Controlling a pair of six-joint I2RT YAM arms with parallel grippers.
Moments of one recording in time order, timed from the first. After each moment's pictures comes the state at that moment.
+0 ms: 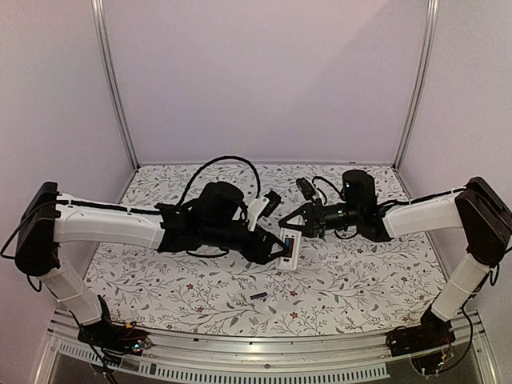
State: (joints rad) left arm -1.03 1.62 1.03 0.02 0.22 -0.36; right arm 0.65 1.67 0.83 0.55 -0.94 0.90
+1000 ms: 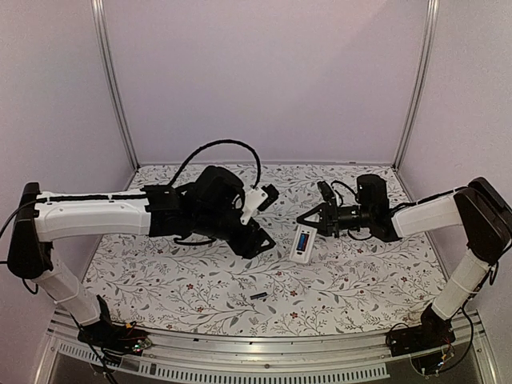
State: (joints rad) left arm -1.04 1.58 1.18 -0.31 0.03 -0.12; right arm 0.53 1.67 0.76 0.55 -0.90 0.91
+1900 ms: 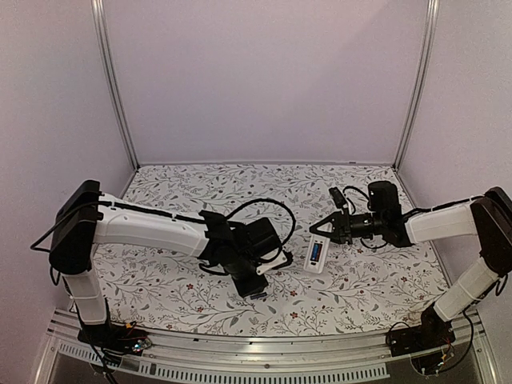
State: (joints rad) left arm -1.17 1.87 1.28 -0.65 -0.06 0.01; right arm 0.46 1.55 0.65 0.41 -0.89 0.73
